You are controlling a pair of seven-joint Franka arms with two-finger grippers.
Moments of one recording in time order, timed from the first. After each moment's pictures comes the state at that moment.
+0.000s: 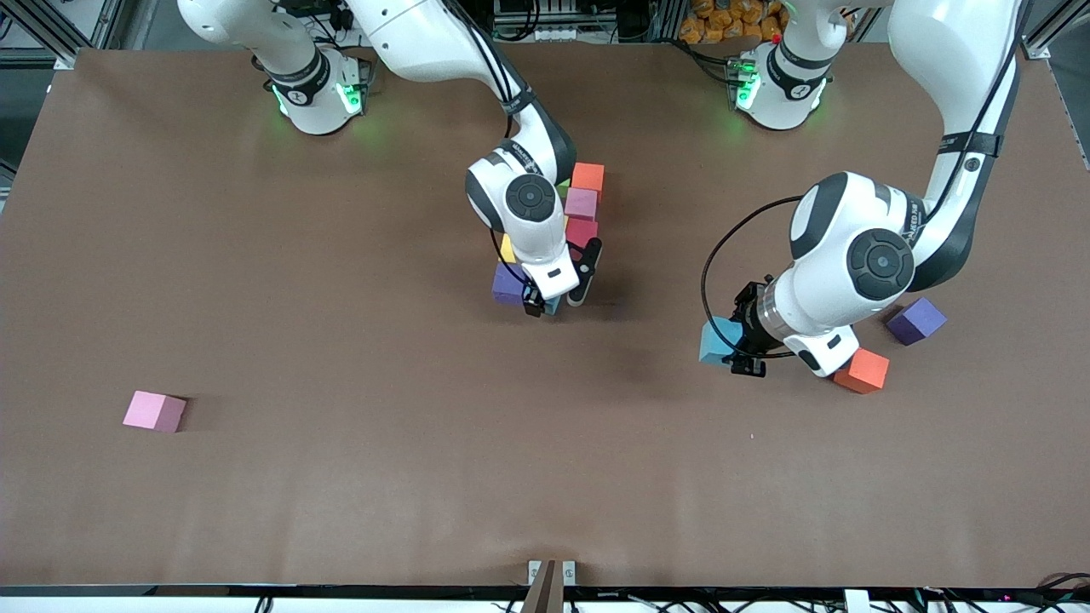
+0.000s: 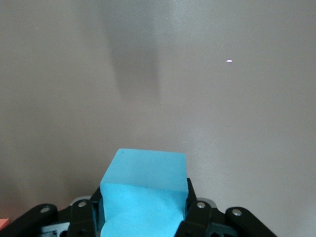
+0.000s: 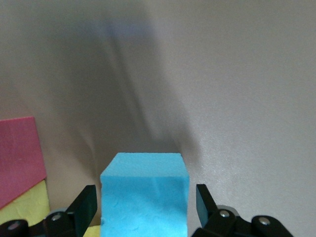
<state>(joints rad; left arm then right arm) -0.01 0.44 -0.37 -1.66 0.02 2.07 -1.79 1.09 0.76 -0.31 -1.59 0.29 2.35 -0.58</state>
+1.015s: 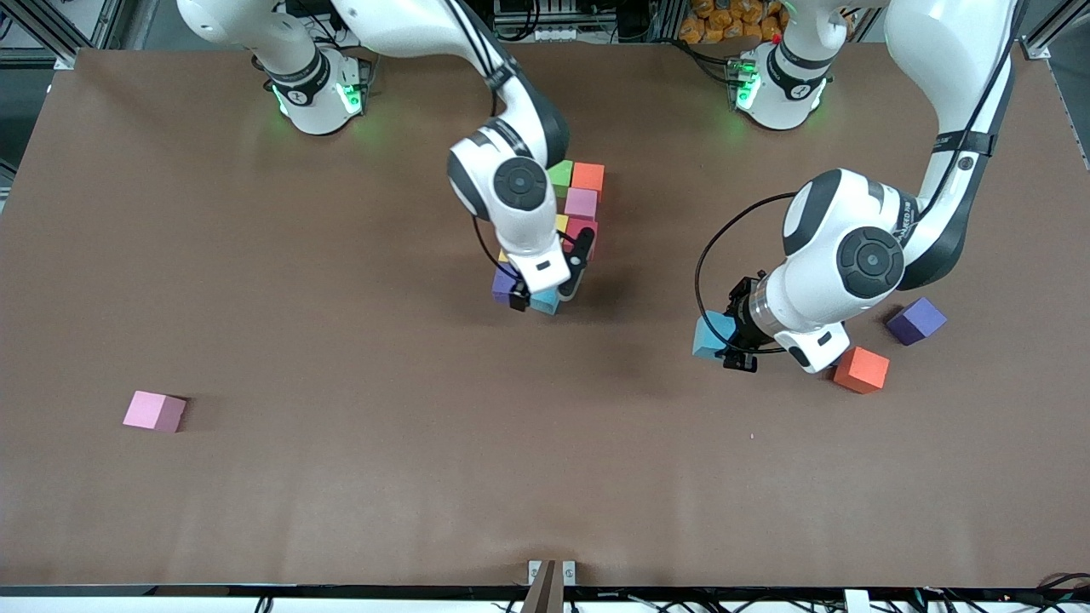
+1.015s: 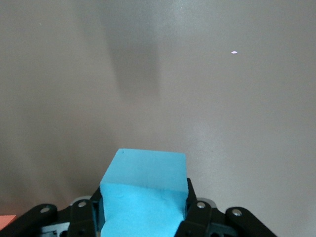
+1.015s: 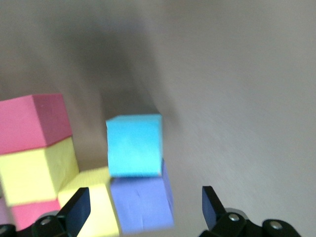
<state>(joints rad) -0.01 0.44 -0.39 -1.66 0.02 2.06 -1.79 1.03 0.60 -0.34 -1.57 0.27 2.09 -0.56</state>
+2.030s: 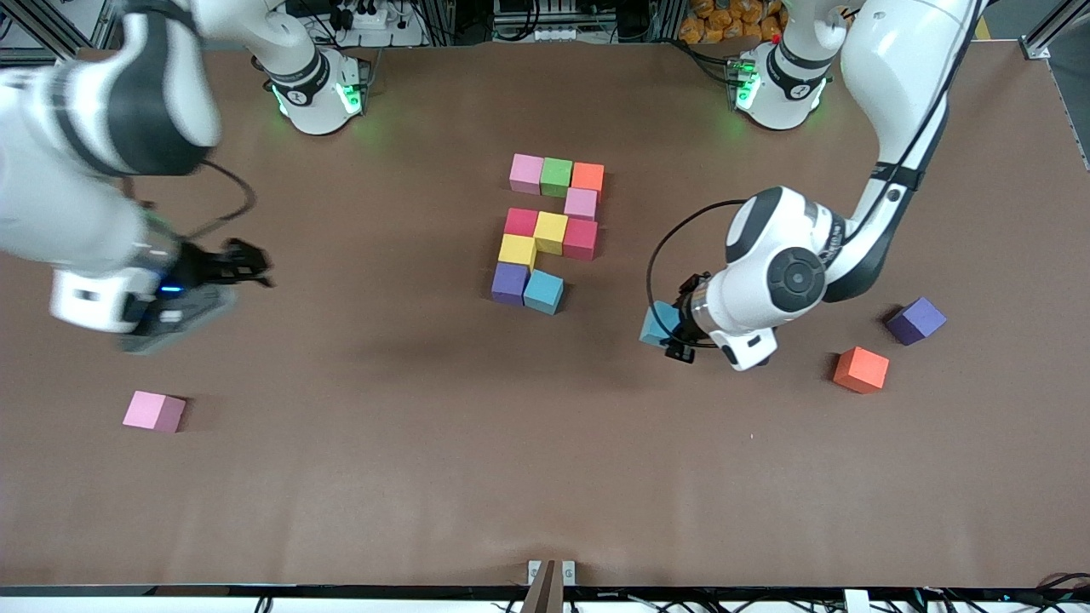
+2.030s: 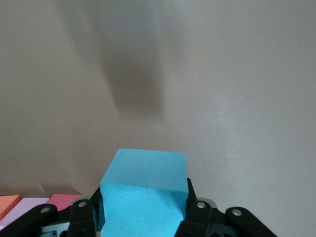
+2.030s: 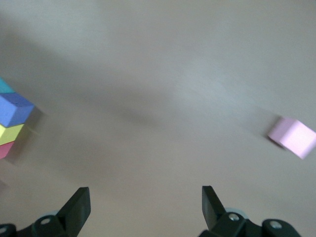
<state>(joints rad) -0.10 0.55 -0.42 -1.67 -0.05 2.15 -1.76 0.69 0.22 -0.72 -1.56 0.20 1.66 -0.45</state>
